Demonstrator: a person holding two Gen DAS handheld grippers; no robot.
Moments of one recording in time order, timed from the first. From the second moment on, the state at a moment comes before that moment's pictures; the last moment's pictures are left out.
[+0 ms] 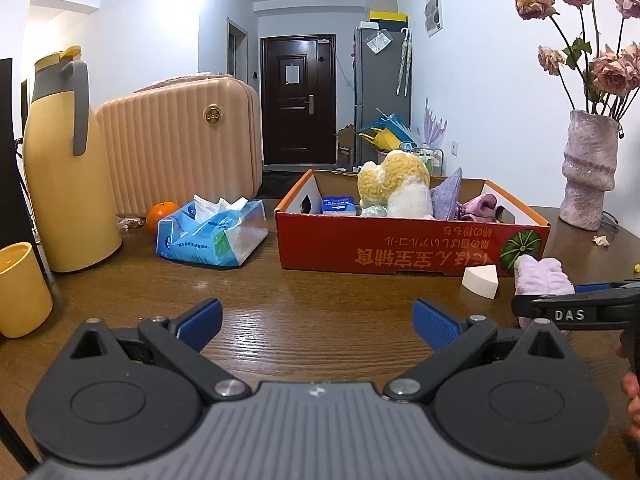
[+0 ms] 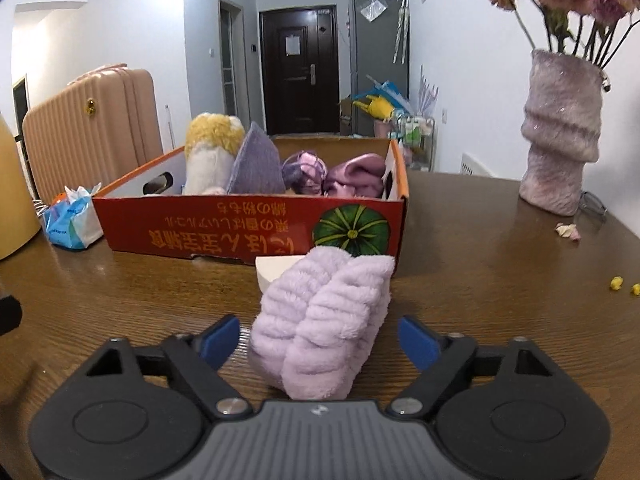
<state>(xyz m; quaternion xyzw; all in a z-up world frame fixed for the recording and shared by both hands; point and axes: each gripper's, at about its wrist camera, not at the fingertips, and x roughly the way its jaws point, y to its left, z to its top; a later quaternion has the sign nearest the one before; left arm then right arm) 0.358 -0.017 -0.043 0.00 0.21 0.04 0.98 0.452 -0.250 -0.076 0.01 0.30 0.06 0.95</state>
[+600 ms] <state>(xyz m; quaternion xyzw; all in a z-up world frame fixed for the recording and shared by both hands) 0.364 -0.018 -0.047 0.00 0.22 0.04 0.97 0.446 -0.259 -0.069 0.01 0.27 0.07 0.96</state>
